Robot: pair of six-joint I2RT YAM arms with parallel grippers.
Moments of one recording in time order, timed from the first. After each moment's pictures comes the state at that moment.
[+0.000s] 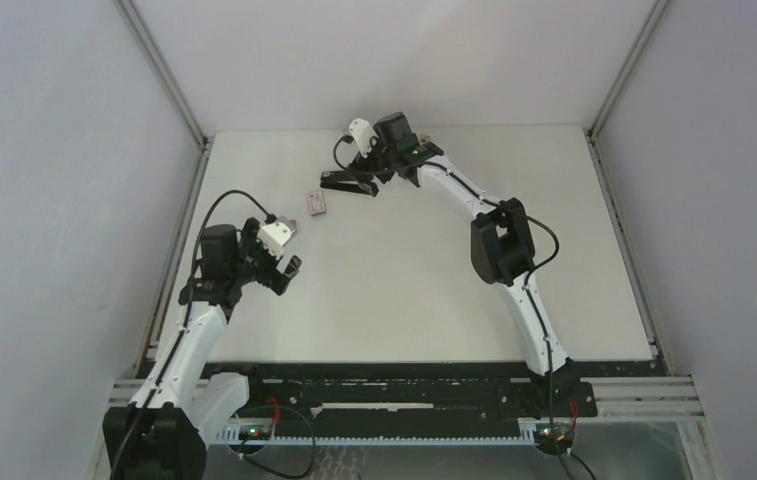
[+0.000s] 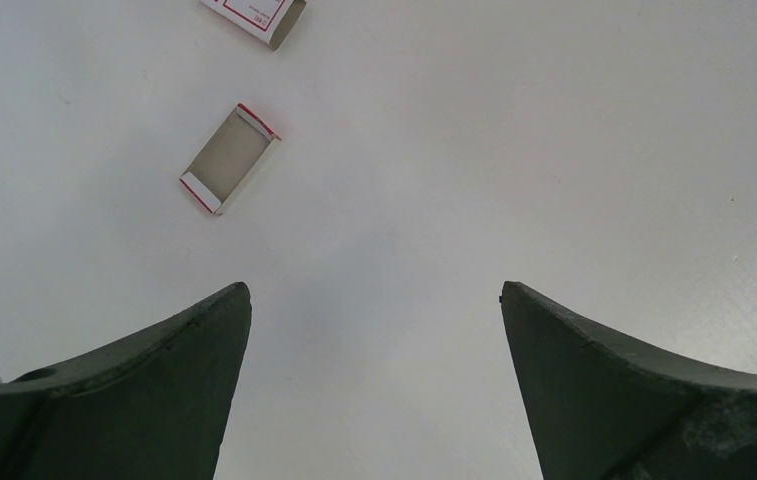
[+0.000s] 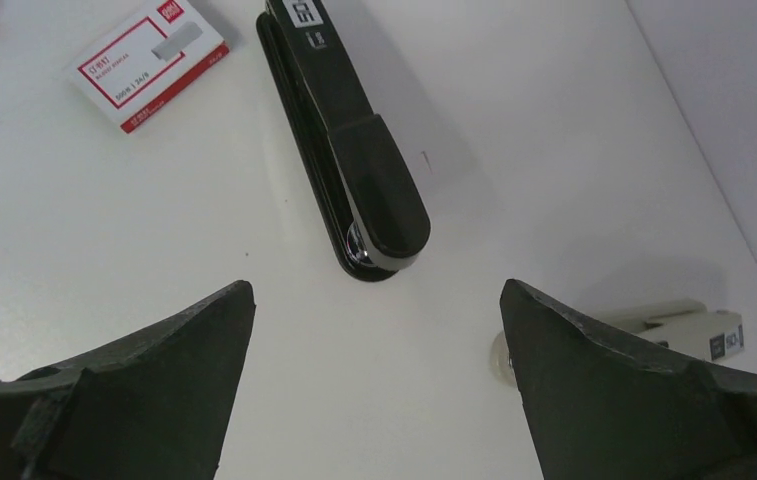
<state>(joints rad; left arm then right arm) -0.01 0.90 0.58 -0.32 0.43 0.58 0.56 2.42 2.23 -0.48 -0.23 -0.46</state>
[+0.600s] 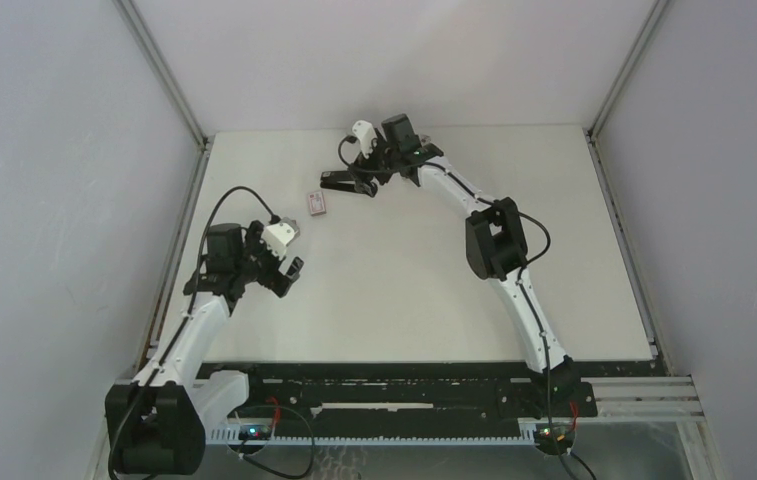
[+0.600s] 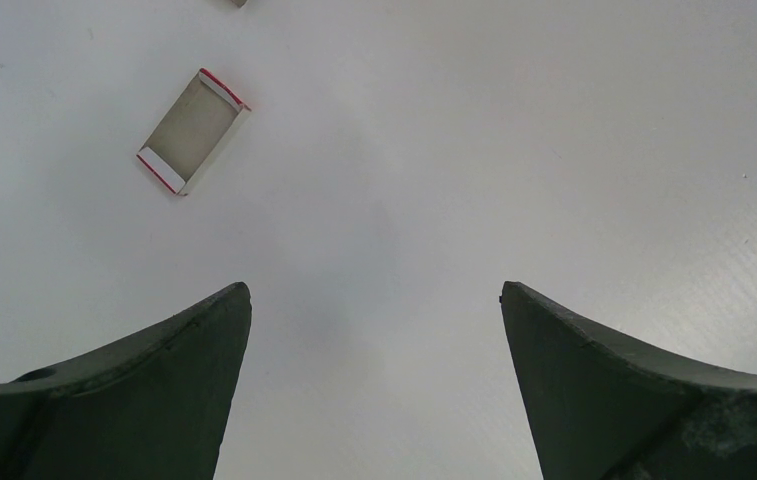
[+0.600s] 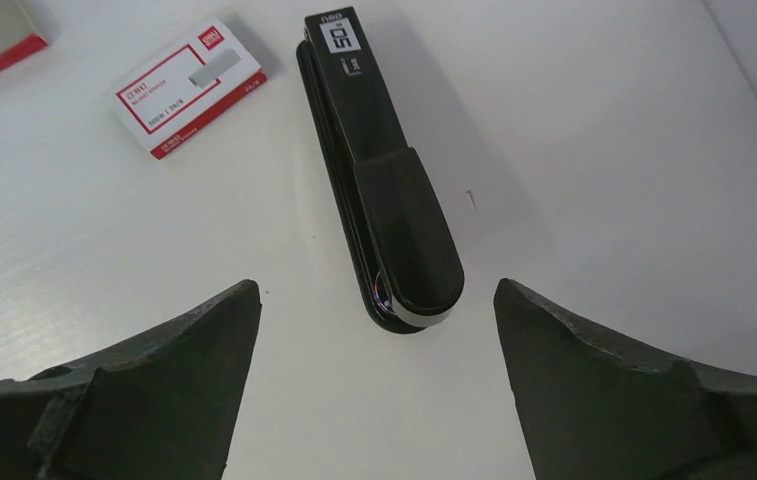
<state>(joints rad) -0.01 0.99 0.58 -0.33 0.43 0.59 0.52 2.55 2.35 -0.46 -0.43 -0.41</state>
